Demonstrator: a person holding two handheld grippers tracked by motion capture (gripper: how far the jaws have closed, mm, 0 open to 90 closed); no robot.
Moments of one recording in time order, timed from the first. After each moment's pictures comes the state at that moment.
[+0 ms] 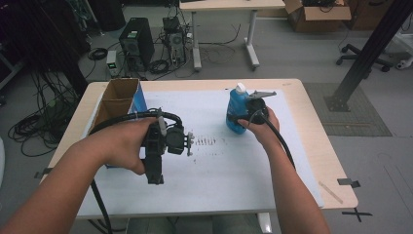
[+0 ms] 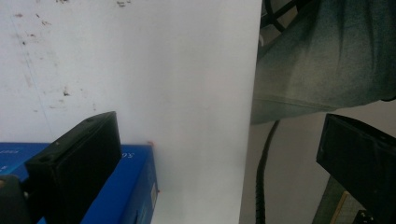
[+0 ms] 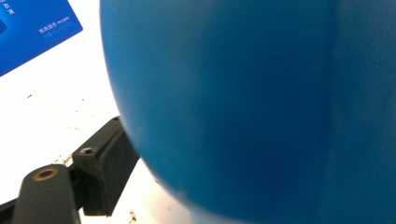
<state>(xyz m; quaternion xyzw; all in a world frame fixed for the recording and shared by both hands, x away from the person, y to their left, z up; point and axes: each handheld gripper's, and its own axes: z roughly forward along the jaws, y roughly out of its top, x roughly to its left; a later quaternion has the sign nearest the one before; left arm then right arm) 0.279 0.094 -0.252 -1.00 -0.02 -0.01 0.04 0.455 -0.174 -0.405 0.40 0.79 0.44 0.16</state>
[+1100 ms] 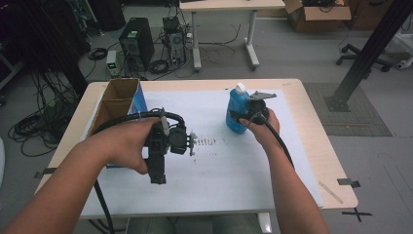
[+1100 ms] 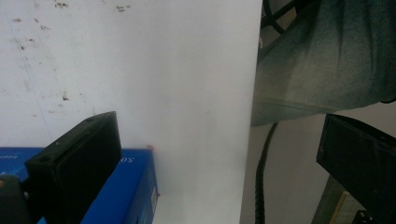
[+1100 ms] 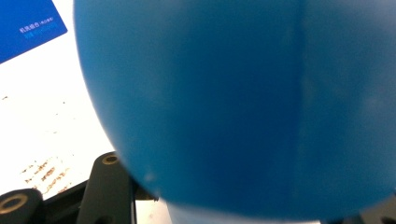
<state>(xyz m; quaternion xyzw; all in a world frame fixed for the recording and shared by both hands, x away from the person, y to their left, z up) 0.282 0.089 -0.254 -1.00 -0.02 0.00 0.04 0.455 -0.175 -0.409 0.39 0.78 0.44 0.20</state>
